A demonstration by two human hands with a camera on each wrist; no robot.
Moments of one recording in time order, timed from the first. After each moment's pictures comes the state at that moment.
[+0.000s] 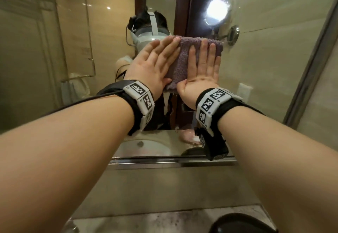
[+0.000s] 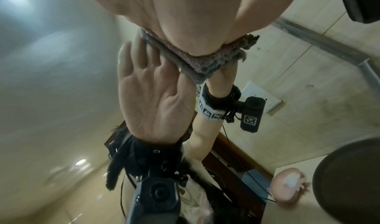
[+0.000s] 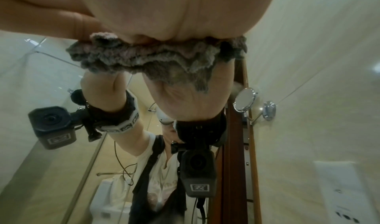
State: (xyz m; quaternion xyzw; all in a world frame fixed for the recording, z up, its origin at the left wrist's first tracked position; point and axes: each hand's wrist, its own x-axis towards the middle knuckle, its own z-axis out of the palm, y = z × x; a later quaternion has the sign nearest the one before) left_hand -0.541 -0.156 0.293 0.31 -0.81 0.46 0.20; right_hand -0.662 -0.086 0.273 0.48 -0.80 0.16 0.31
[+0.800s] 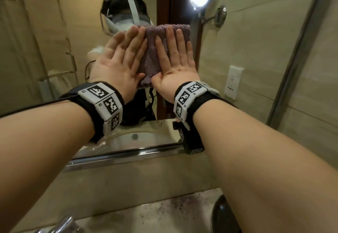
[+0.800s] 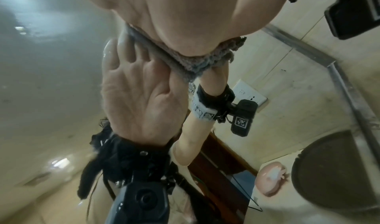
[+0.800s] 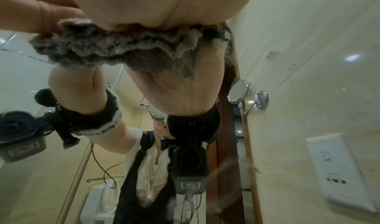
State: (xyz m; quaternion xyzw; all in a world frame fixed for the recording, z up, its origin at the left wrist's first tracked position) left_hand -0.507 -0.178 0.269 0.33 -0.82 0.44 0.17; right_hand -0.635 -0.107 0.251 0.52 -0.76 0.15 0.37
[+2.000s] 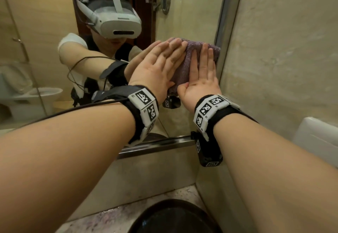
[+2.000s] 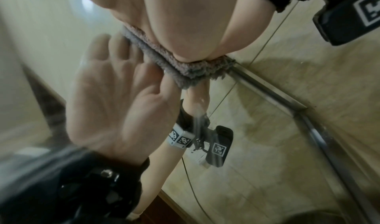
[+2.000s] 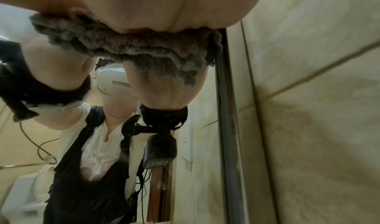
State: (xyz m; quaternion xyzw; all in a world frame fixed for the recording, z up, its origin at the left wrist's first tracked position) left_hand -0.765 -0.029 0.240 0.19 -0.86 0.44 0.20; right_hand -0.861 0.058 0.213 0.40 -0.86 0.17 0.27
